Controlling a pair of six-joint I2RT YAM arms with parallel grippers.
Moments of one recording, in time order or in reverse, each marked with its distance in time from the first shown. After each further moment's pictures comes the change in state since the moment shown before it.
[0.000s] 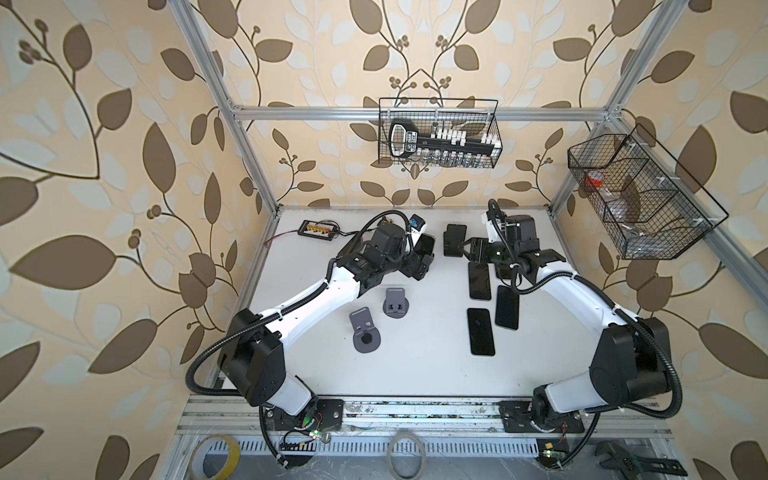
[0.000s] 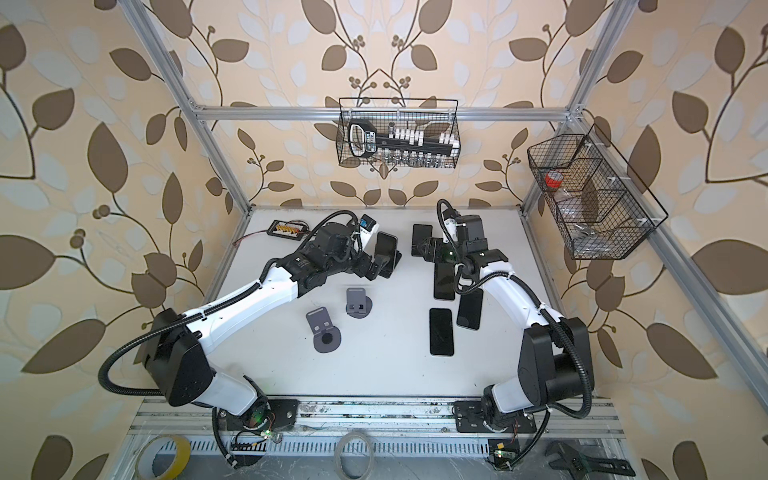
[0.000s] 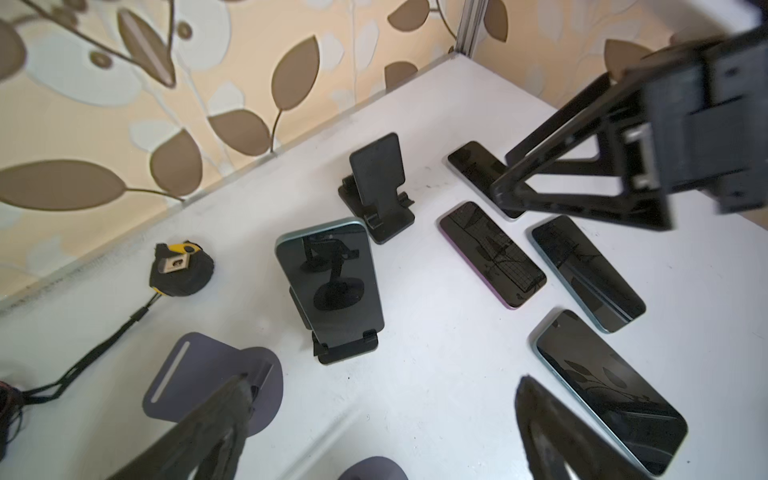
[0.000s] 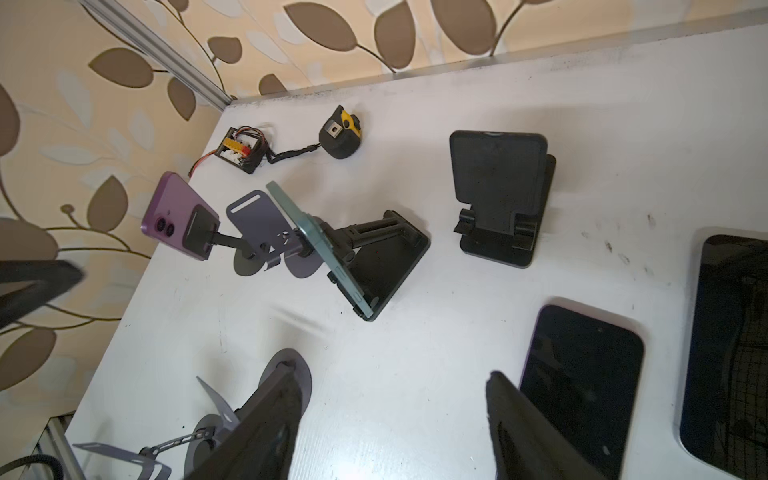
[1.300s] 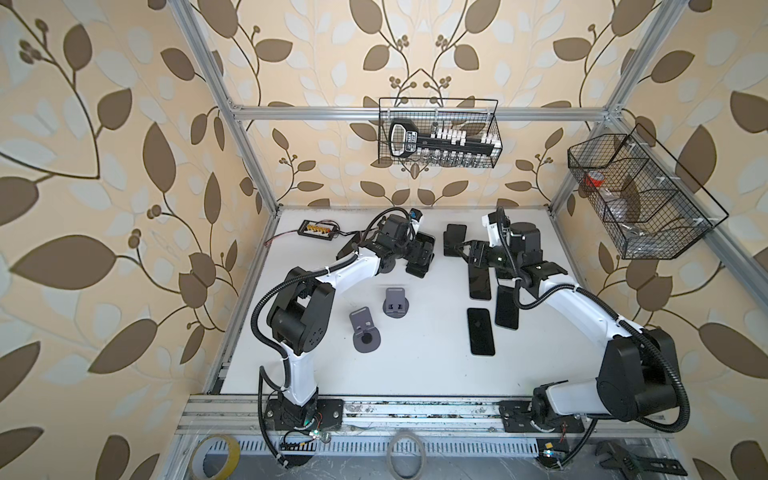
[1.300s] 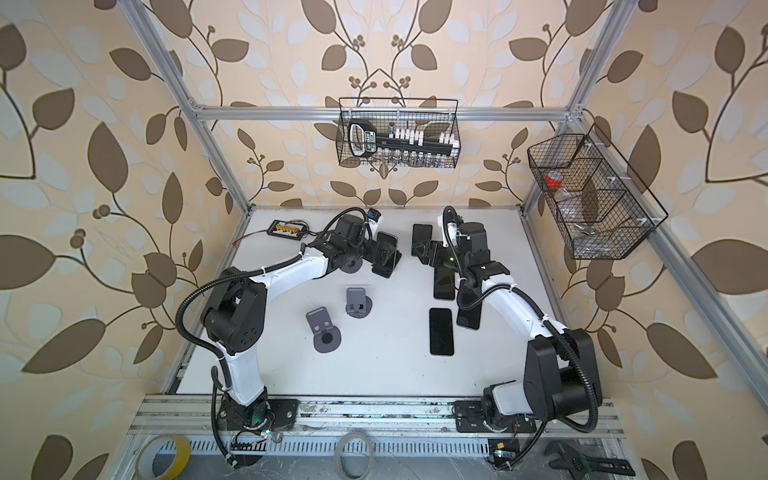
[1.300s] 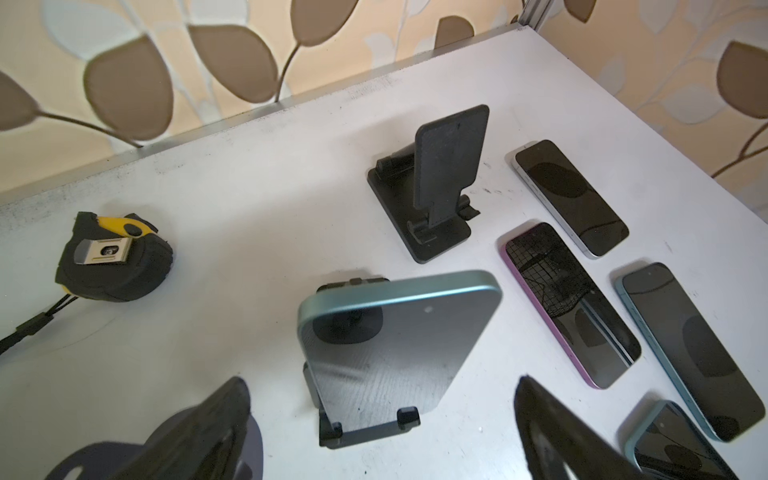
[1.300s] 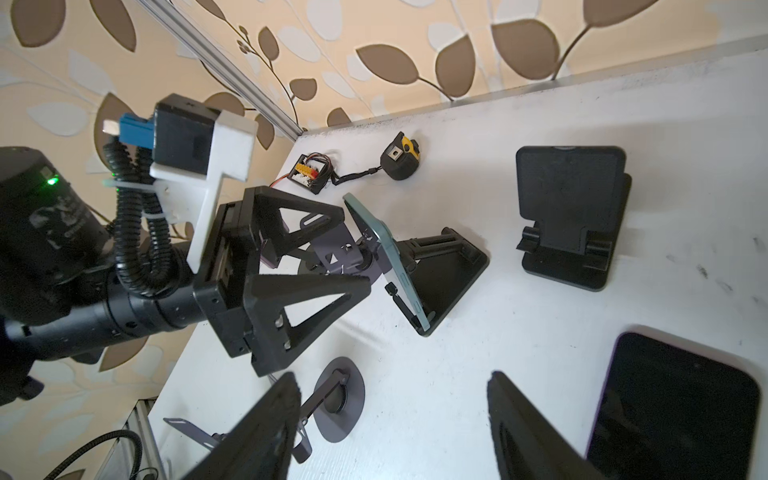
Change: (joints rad) left arm 0.088 0.357 0.162 0.154 0.068 -0.089; right arm 0.009 -0.051 -0.134 0.202 -0.130 0.102
